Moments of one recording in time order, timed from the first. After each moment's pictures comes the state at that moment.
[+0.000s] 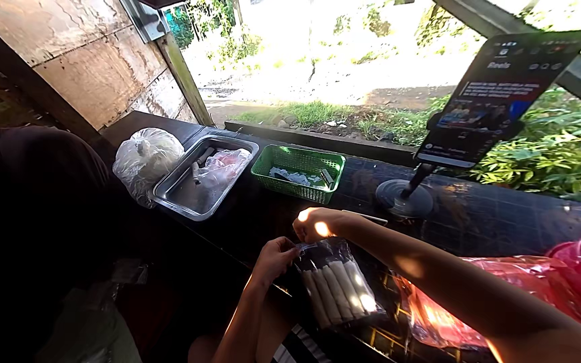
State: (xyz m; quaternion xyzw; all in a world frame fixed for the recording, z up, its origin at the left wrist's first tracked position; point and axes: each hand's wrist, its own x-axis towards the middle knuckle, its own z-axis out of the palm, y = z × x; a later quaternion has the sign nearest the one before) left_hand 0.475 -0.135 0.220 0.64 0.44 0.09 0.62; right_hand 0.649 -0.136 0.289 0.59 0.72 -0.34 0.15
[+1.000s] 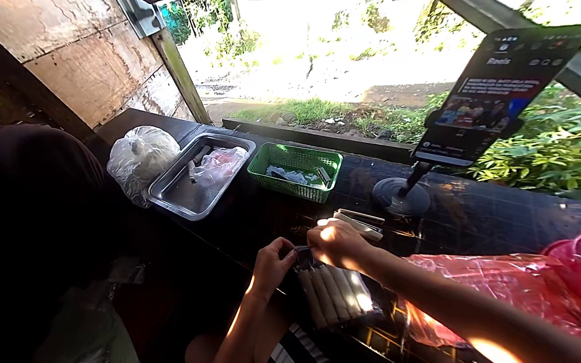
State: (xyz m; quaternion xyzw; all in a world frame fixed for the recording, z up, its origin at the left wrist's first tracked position) left_hand 0.470 -0.155 0.219 0.75 0.42 0.17 0.48; right_hand 0.665 -0.213 0.241 0.60 0.78 -0.12 -0.14
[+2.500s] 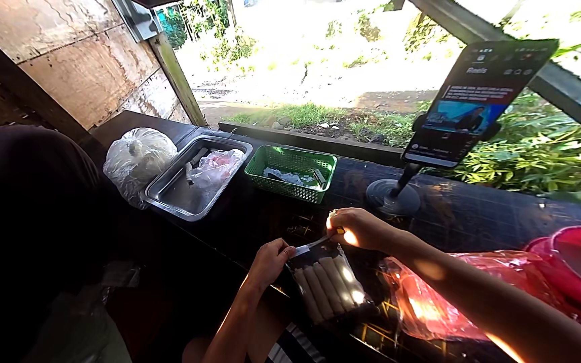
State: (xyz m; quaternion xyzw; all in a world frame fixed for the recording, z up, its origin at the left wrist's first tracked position) left_hand 0.474 -0.138 0.225 0.76 0.42 0.02 0.50; right_hand 0.725 -0.214 0.243 0.59 0.77 -0.19 -0.16
